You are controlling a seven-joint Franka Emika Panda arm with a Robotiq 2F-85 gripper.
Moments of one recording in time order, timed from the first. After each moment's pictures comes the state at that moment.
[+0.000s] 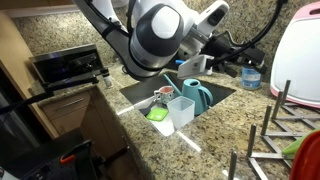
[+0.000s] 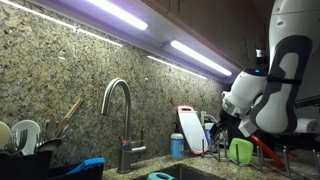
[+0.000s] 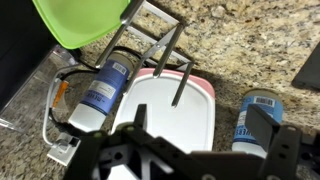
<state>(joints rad) 0.63 0.64 -1.01 -2.31 -0.15 3.46 0.27</state>
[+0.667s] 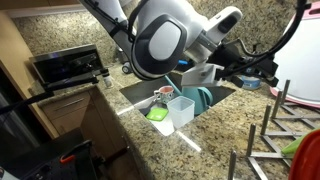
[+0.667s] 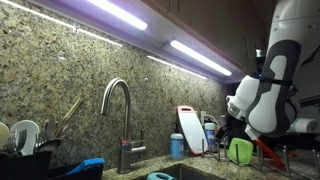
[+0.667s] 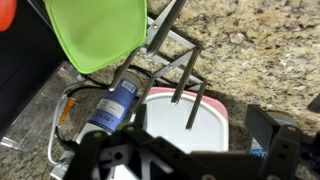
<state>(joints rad) 0.46 0.58 -0.84 -2.32 0.05 3.46 -0.02</state>
